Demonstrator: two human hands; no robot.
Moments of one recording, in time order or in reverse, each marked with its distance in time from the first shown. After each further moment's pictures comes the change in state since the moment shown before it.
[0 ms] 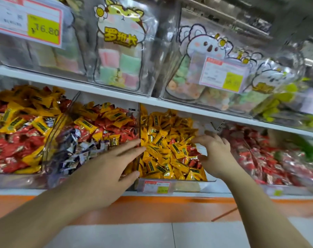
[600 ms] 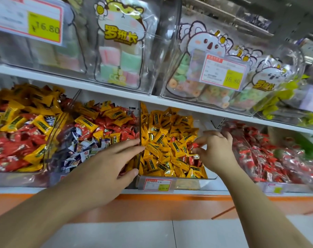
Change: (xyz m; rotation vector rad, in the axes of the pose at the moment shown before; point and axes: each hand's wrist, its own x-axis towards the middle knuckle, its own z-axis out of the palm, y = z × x) left_hand -0.004 -0.004 -0.003 -0.004 0.032 0.032; right_hand 0.005 -0.002 0.005 0.010 0.192 0.035
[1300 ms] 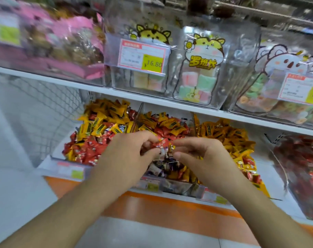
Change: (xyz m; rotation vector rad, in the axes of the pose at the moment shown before) left_hand -0.048 -0.029 -0.078 -0.070 0.399 -0.305; right_hand -0.045 -0.202 -0.044 0.863 -0.234 -0.272
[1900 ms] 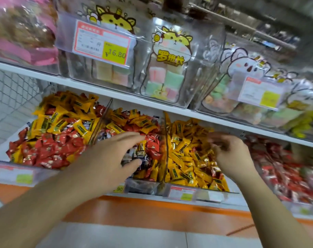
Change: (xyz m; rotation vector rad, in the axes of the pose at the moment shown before) left_hand 0.013 0.006 0.029 0.091 -0.290 0.189; right_hand -0.004 0.104 -0.105 -0.390 0.372 0.231
